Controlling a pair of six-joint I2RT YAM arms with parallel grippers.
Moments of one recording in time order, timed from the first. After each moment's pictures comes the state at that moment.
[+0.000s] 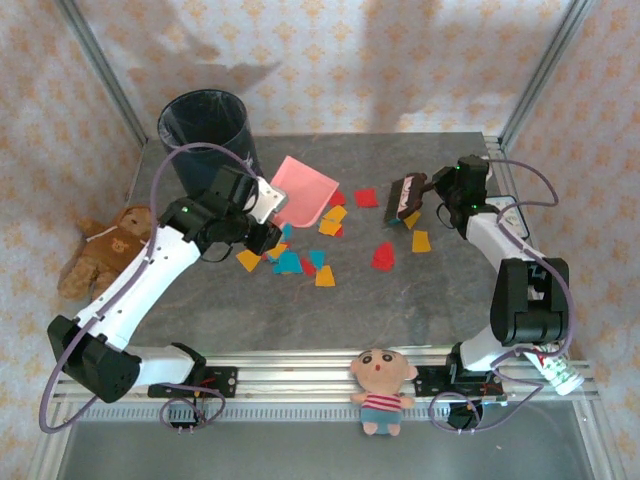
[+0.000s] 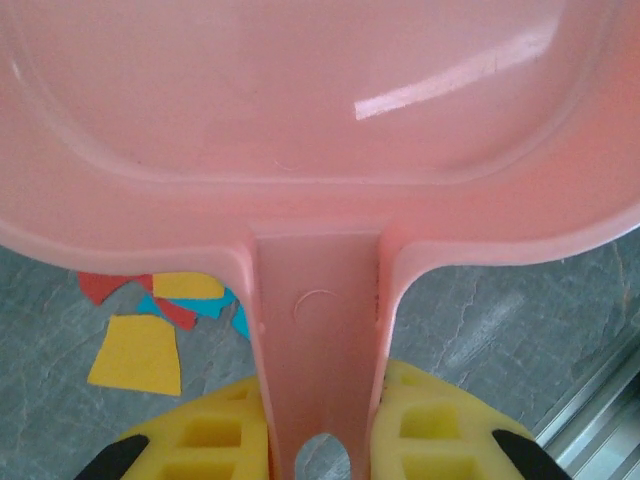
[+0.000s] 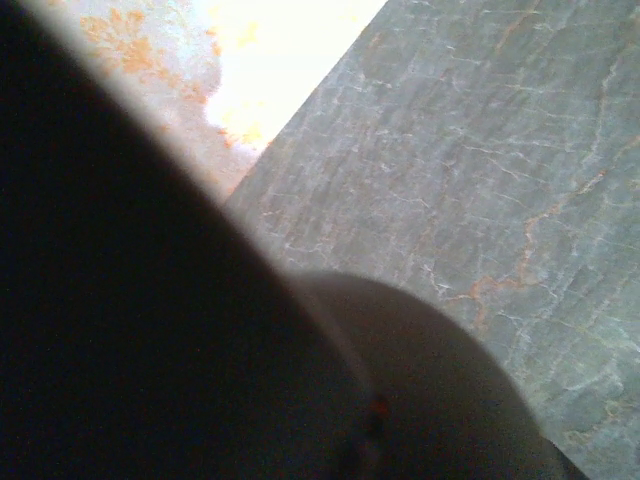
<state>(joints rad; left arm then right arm) -0.46 1.29 1.30 -0.99 0.20 0.09 0.00 1.55 1.00 0.02 0.01 0.84</state>
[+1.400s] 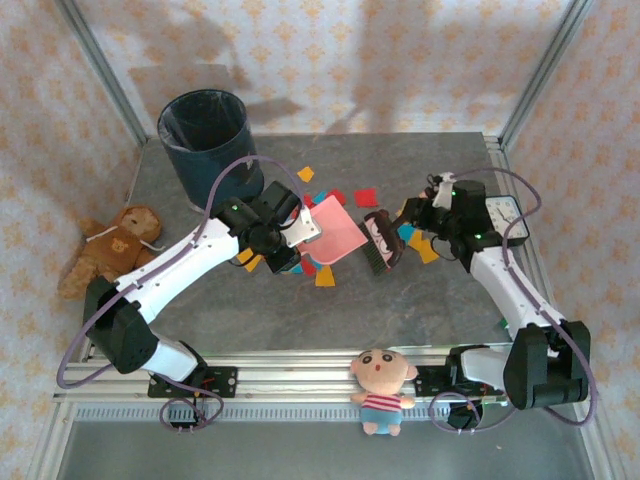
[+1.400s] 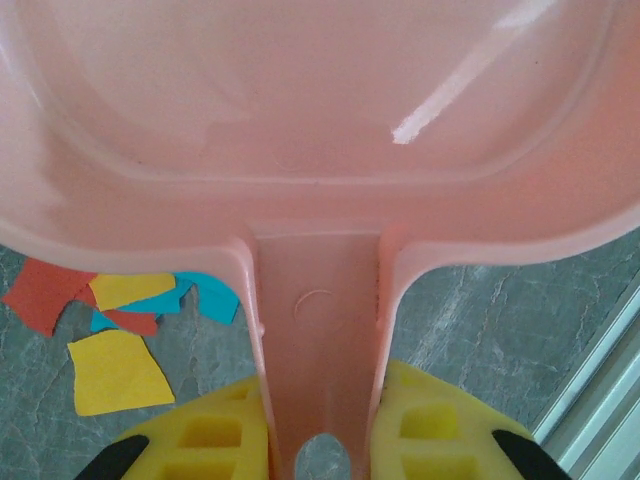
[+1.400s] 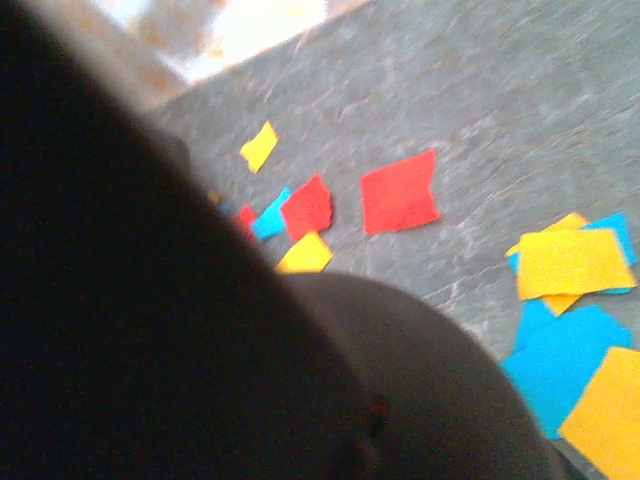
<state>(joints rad) -0.62 1.47 1.32 -1.06 0.10 0.30 0.11 1.22 0.82 -0.19 -0.42 0.41</state>
